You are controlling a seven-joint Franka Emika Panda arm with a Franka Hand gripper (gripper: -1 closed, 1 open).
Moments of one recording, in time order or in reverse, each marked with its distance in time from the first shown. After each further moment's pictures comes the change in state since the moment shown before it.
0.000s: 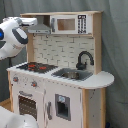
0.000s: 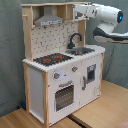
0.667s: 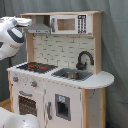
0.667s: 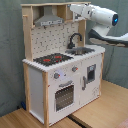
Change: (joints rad) arm -0.115 -0.064 0.081 0.093 0.001 -0.003 0.158
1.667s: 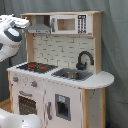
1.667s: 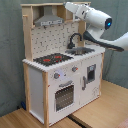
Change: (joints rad) arm -0.163 -0.124 0.039 0.107 0.014 -0.015 0.258
